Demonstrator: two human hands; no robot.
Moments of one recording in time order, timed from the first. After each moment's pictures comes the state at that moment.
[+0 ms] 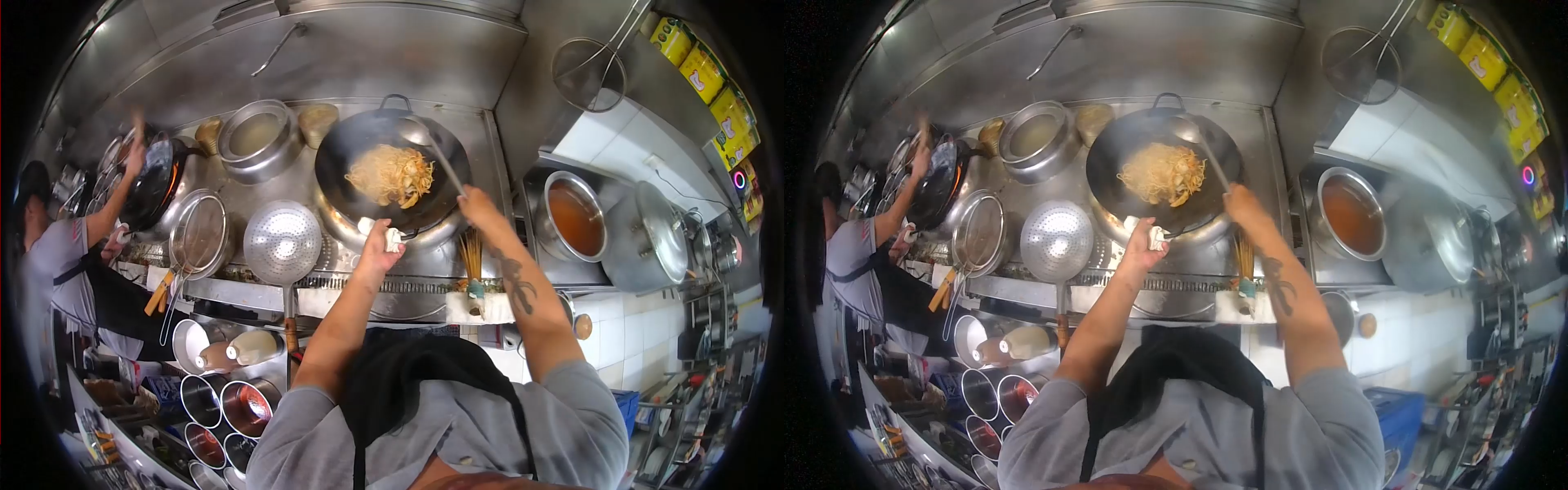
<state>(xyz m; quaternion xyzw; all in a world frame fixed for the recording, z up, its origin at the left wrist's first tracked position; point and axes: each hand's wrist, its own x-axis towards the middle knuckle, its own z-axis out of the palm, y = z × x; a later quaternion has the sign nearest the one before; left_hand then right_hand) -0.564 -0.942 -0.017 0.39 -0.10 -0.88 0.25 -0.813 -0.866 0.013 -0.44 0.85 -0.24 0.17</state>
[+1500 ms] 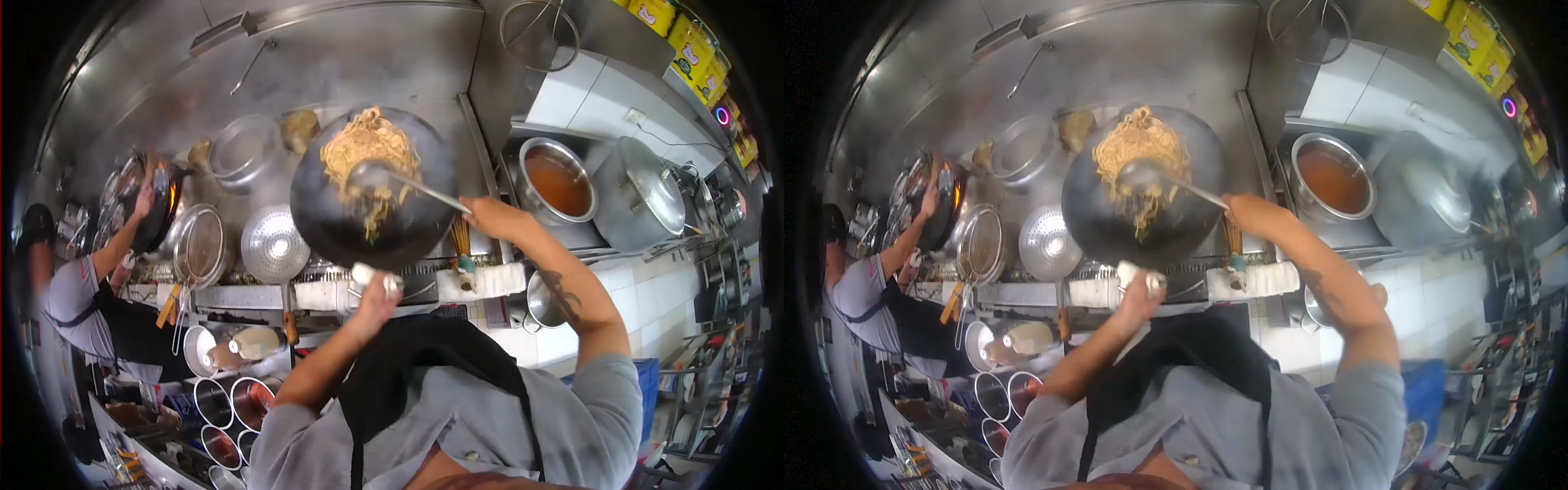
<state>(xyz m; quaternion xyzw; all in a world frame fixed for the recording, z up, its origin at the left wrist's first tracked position) -0.505 -0.815 -0.061 0.37 -0.11 -0.90 0.23 -0.779 -0.730 0.123 -0.62 0.75 -0.08 0.20</state>
